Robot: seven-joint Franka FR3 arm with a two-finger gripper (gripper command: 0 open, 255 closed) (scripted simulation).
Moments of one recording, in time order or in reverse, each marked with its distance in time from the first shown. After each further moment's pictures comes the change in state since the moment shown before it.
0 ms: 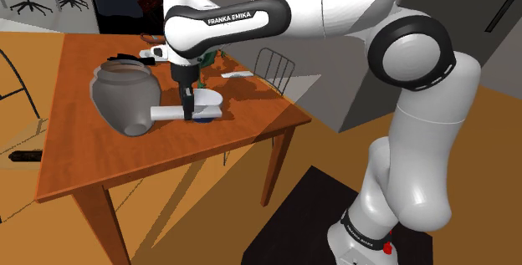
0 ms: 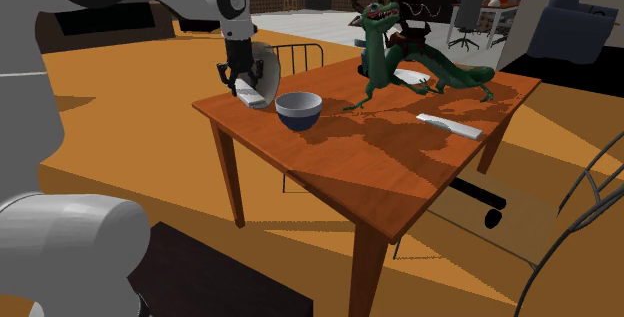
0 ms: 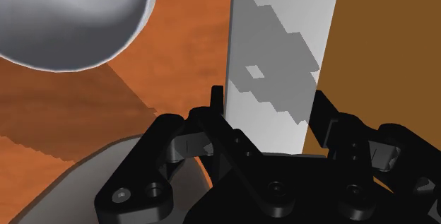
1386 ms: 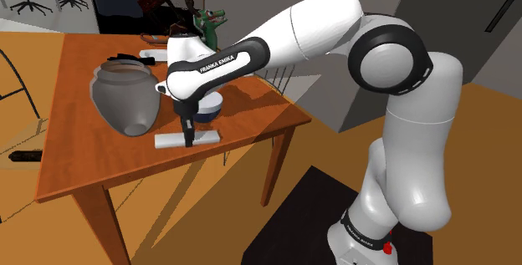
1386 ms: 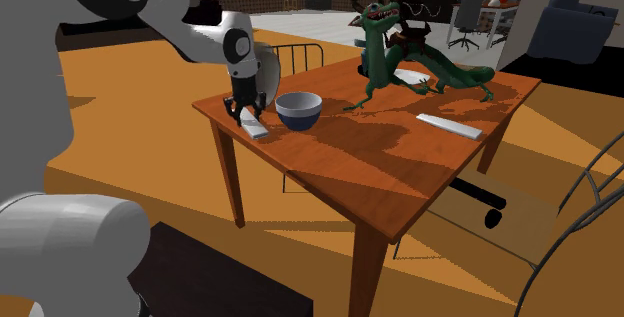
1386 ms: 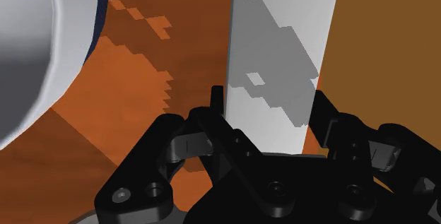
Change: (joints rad) arm -0.006 0.097 0.010 -0.153 0.032 0.248 -0.023
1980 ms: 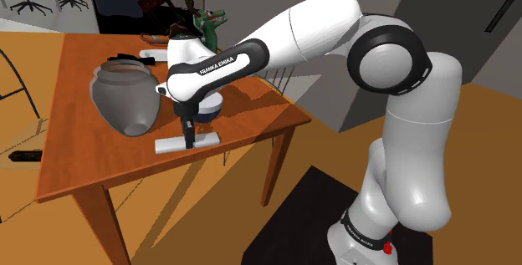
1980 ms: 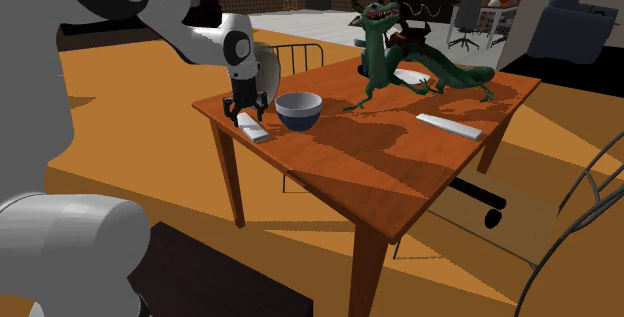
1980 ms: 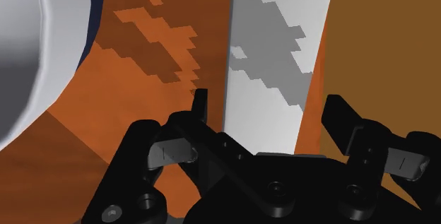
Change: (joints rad) arm 0.000 0.004 0.001 -0.007 0.002 0.012 -0.001
